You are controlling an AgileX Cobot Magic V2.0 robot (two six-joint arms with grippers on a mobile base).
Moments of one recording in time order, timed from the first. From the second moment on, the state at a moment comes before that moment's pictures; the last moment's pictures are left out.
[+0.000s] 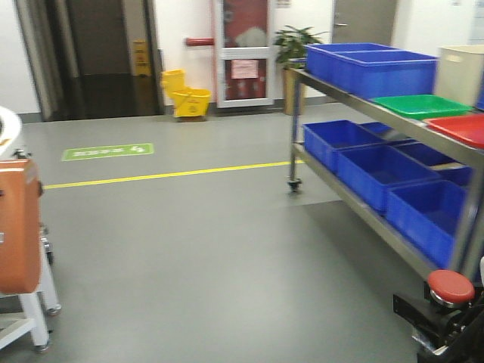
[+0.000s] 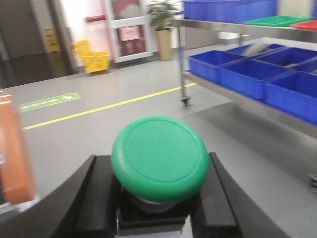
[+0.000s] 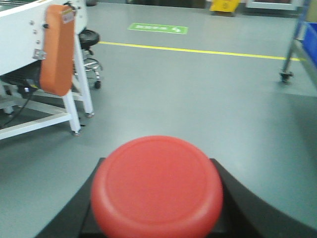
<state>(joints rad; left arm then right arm) -0.21 0.47 -0.35 0.47 0.08 -0.42 0.03 0.95 -0.61 -1.77 -0.39 1.66</state>
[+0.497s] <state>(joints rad) -0.21 0.47 -0.35 0.47 0.09 -0.42 0.03 0.95 -0.61 -1.77 -0.39 1.66</state>
